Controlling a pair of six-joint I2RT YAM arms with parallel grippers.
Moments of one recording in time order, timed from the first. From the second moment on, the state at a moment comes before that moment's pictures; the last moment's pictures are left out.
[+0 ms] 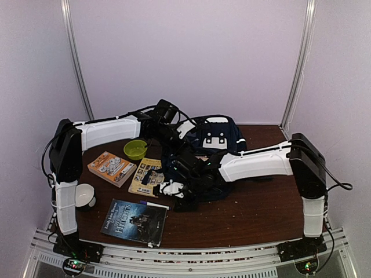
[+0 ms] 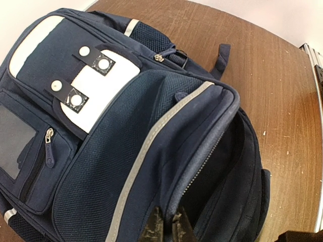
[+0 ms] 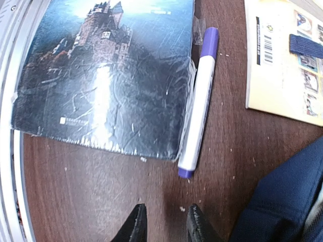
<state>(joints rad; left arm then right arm) -0.73 2.06 1.74 -0.49 0.42 0.30 1.06 2.03 1.46 -0.49 -0.27 -0.43</state>
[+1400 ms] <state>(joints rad) -0.73 2.03 1.71 -0.48 0.30 0.39 1.07 2.20 1.61 -0.49 -0.25 -0.48</state>
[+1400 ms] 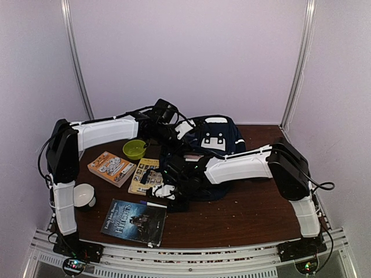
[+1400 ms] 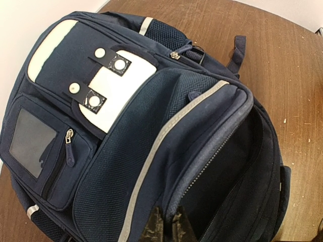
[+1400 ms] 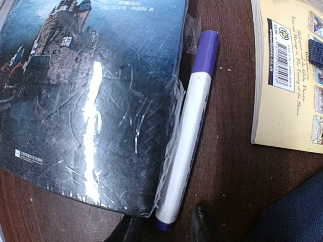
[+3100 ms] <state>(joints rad) -0.73 2.00 1.71 -0.49 0.37 0.37 1.05 2.12 1.48 -0.43 -0.20 -0.45</state>
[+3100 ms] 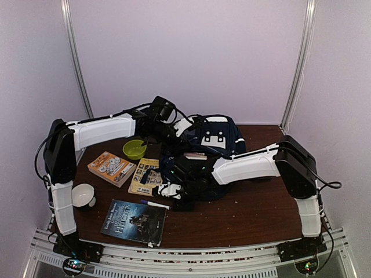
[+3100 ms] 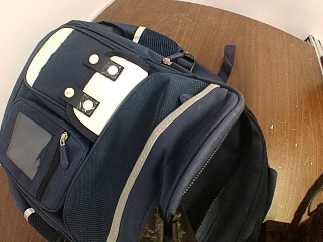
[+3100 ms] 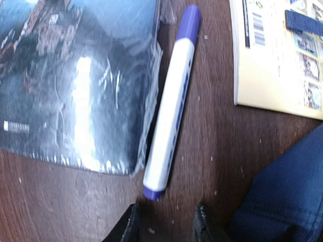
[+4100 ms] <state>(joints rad) -0.69 1.99 1.71 -0.49 0.40 0.35 1.02 2.11 1.49 -0.54 -0.23 -0.45</state>
